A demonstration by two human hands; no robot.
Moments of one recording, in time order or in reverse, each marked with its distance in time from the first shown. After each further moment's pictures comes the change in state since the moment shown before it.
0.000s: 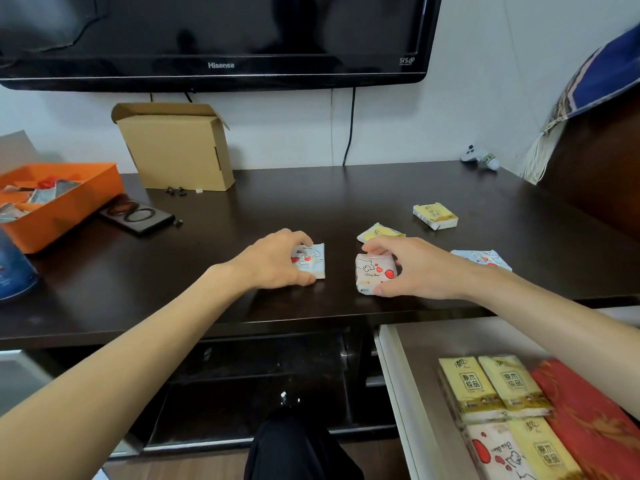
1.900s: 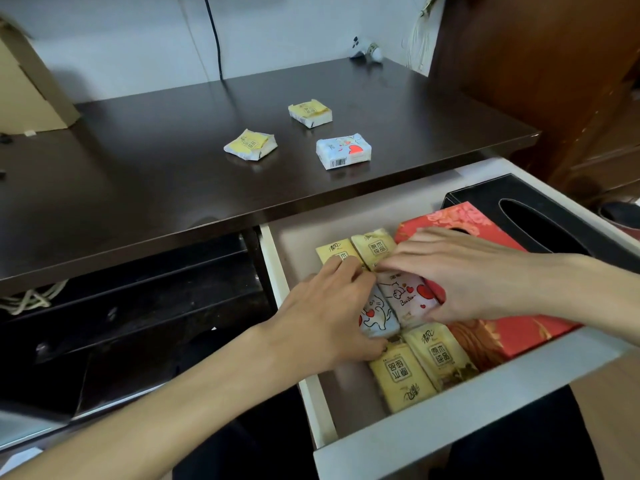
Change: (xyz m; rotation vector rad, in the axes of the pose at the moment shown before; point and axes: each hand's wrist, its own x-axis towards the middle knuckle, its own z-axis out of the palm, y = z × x) left_hand -0.118 0.225 0.158 0.145 -0.076 0.503; right_hand -0.246 0.089 0.032 -0.343 -0.157 -0.097
